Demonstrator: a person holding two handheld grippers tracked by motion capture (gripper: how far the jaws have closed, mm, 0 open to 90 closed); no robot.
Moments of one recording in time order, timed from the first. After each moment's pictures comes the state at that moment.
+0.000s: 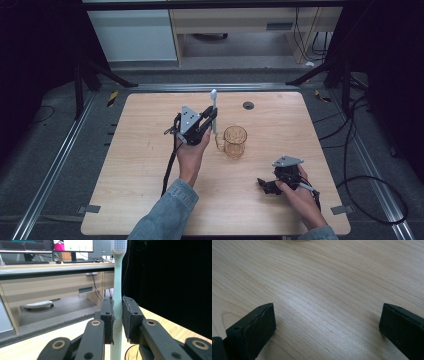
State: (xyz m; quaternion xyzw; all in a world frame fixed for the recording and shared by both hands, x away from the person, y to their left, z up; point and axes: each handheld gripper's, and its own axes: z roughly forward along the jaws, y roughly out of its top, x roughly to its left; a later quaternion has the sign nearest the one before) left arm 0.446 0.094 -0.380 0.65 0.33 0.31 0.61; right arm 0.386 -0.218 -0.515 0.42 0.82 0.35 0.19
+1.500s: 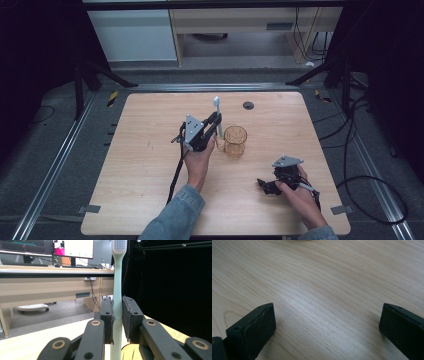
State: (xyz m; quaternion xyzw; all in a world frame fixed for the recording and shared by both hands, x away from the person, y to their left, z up) left arm 0.449 0.082 -0.421 0.62 0.33 0.31 0.64; right arm 0.386 -0.218 -0.515 0.41 0.82 0.35 0.18
